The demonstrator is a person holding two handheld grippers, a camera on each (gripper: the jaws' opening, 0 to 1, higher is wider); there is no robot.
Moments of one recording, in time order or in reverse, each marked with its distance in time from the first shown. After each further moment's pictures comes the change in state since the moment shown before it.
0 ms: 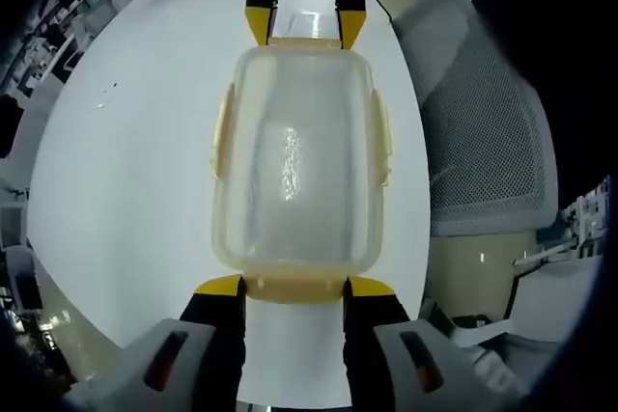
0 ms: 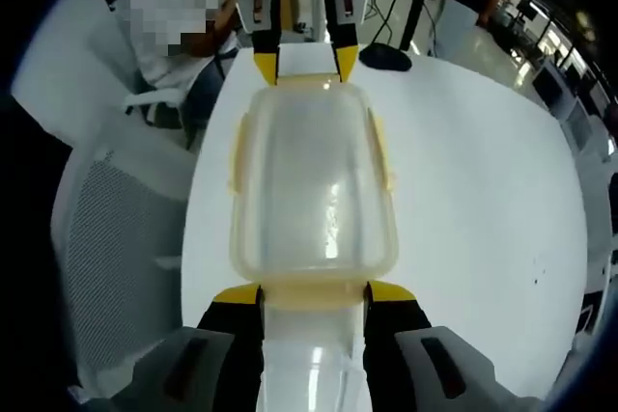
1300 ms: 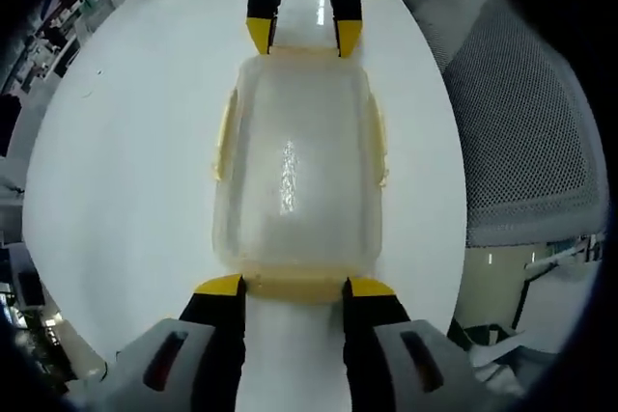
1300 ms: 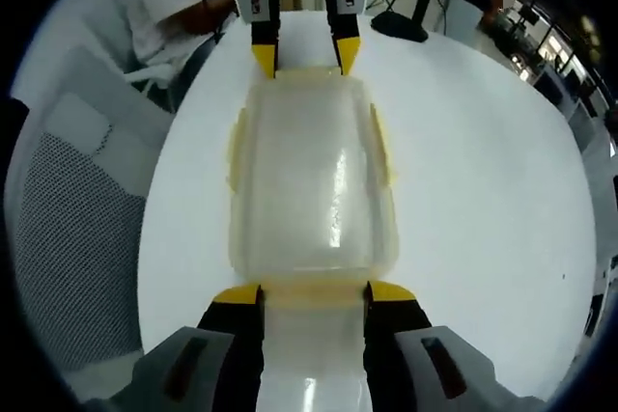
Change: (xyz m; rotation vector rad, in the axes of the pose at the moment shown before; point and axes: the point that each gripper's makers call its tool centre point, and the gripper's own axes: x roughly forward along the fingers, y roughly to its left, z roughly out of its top) left arm 0.065 -0.014 -0.001 -0.026 0.008 0.026; right arm 0.071 0.002 -0.043 -0.036 -0.007 -0.017
